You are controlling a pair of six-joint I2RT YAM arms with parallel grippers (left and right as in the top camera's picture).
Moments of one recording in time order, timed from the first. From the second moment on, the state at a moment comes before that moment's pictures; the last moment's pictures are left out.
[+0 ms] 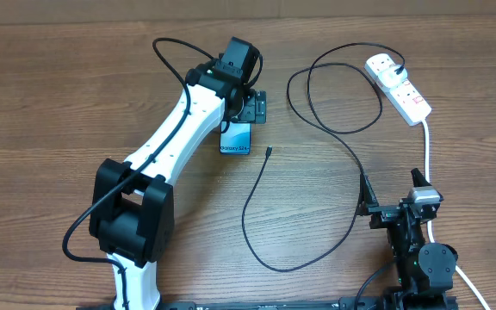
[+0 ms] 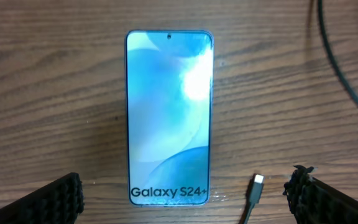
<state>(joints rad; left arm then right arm) -0.44 2.03 1.70 -0.89 -0.07 -0.42 0.03 0.01 0.02 -0.03 -0.05 0.02</state>
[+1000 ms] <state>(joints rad) -0.44 2.28 1.96 -1.23 0.02 -0.28 0.03 0.01 0.02 -0.03 -0.05 0.02</state>
